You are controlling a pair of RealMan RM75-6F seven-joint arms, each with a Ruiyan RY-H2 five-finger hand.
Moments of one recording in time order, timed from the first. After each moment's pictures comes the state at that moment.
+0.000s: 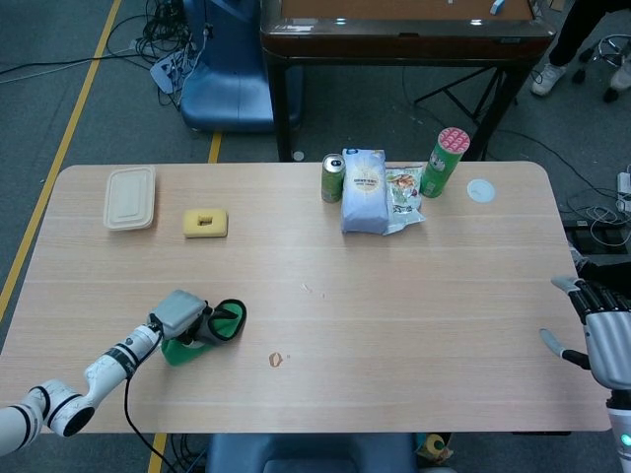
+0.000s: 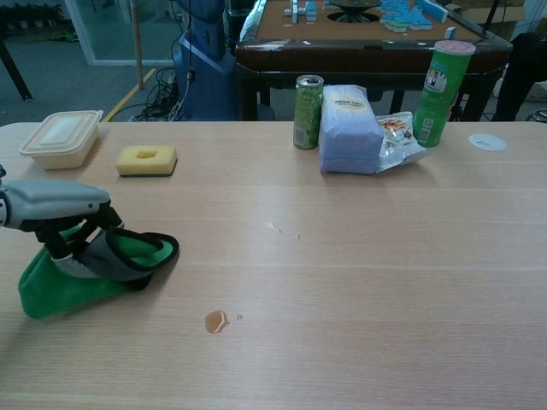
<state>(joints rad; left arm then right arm) -0.72 -1.39 0.00 -1.32 1.52 0.72 -0.11 0.05 -1.04 0.09 -1.67 -1.53 1.56 -0.11</state>
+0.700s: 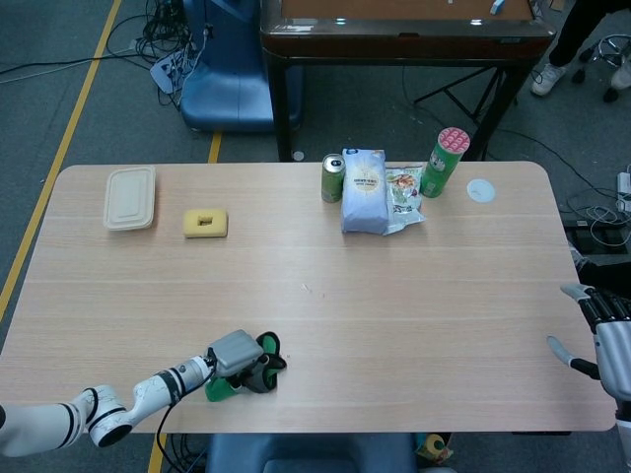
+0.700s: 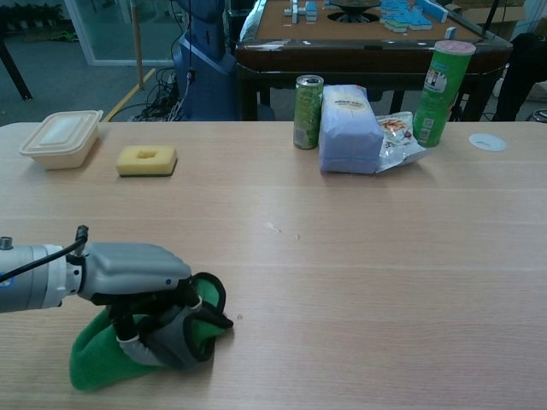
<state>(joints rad) -0.84 -1.53 0.08 -1.39 1.64 0.67 -0.18 0.02 -1.03 0.07 -1.68 -1.55 1.60 -0.09</state>
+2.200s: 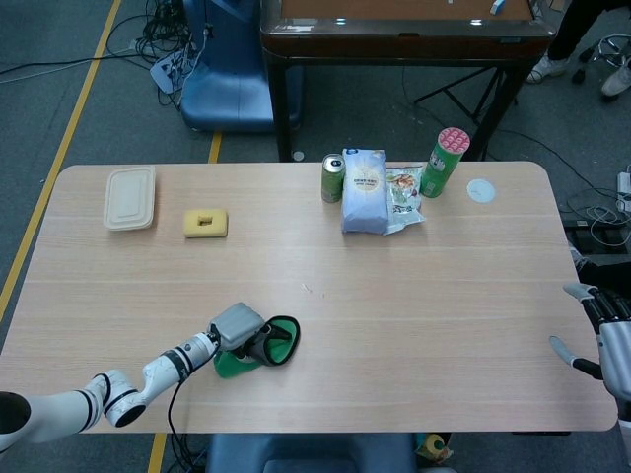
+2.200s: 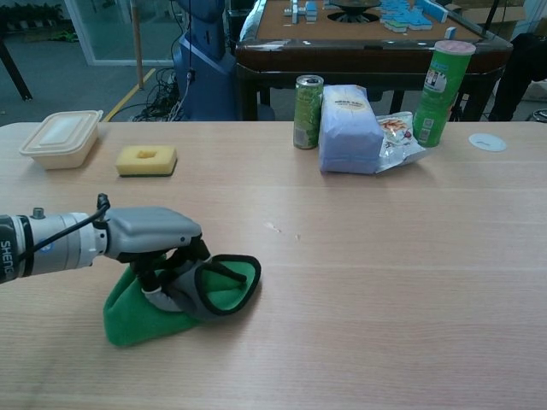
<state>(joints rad) -0.87 -1.61 0.06 -1.23 1.57 0.73 -0.15 0.01 -1.03 0.08 -1.67 -1.55 1.60 -0.08</state>
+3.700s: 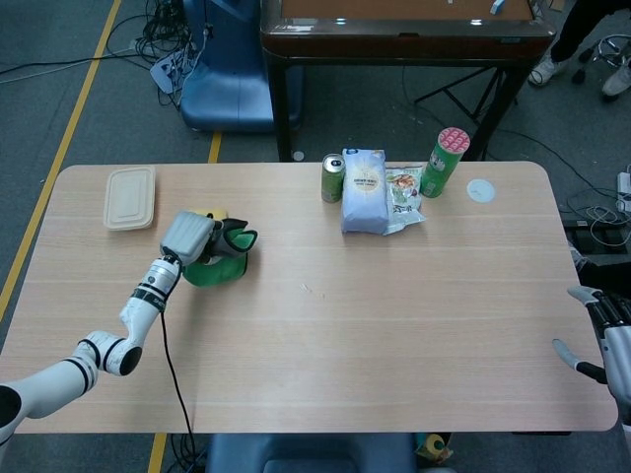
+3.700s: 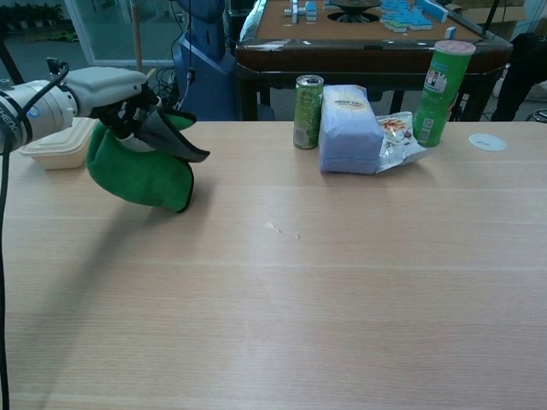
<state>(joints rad) -0.89 -1.59 -0.20 -0.98 1.24 0.83 0.07 0.00 -1.03 0.08 -1.65 -1.56 1.62 -0.06</state>
